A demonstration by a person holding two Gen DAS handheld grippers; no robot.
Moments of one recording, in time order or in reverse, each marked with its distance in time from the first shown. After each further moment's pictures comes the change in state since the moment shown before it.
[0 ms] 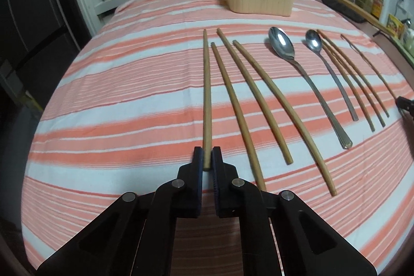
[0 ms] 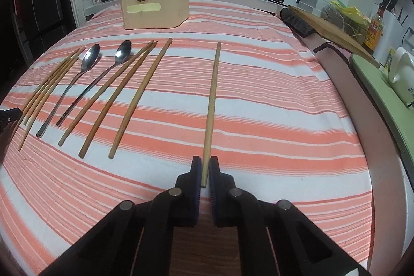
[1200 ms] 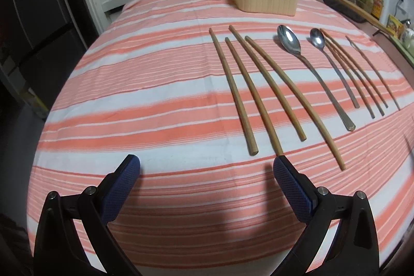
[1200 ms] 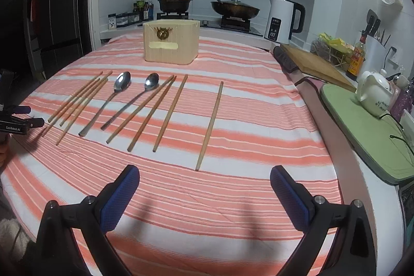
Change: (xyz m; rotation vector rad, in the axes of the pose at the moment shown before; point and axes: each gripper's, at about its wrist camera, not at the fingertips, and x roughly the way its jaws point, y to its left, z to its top) left arm -0.012 0.013 -0.017 0.024 0.006 0.007; right arm -0.080 0.019 -0.034 -0.033 -0.156 0.015
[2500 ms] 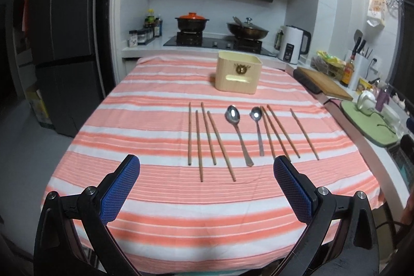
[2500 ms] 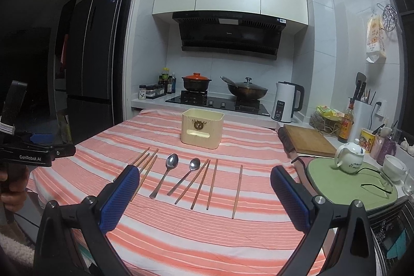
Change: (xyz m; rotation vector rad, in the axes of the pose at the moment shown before) left arm -0.210 -0.035 -0.035 -0.176 -0.330 -0.075; right arm -0.191 0.066 0.010 -0.041 -0.443 0.031
